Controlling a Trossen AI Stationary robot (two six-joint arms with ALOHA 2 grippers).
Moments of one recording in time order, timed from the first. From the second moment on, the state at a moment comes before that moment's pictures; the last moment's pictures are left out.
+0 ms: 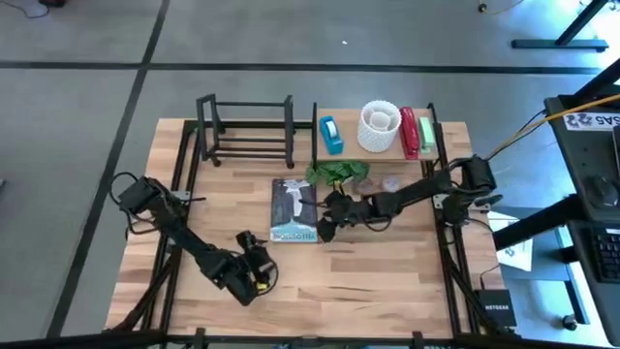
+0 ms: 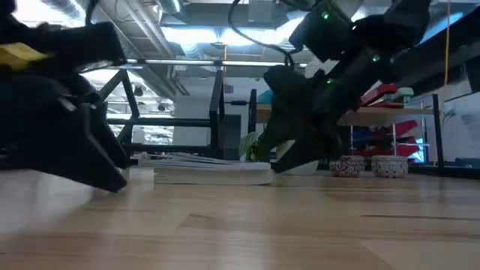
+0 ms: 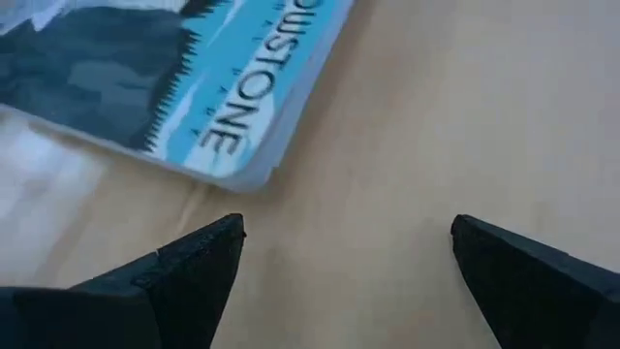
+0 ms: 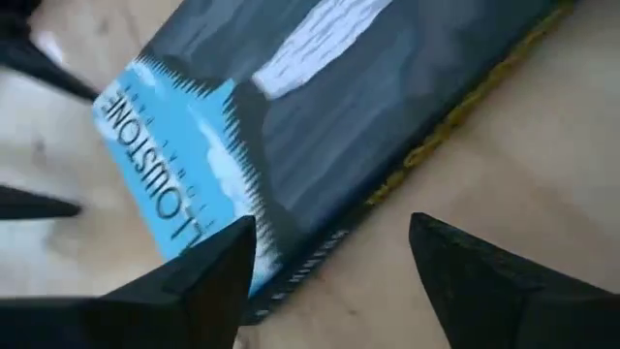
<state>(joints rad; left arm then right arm) -0.69 1.82 0.88 -0.33 -0.81 -0.90 0.12 1.82 0.81 0.25 0.10 0.86</state>
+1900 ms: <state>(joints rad) -0.86 1.70 0.86 -0.70 -0.81 -1.28 0.22 2.20 1.45 -0.26 0.32 -0.61</state>
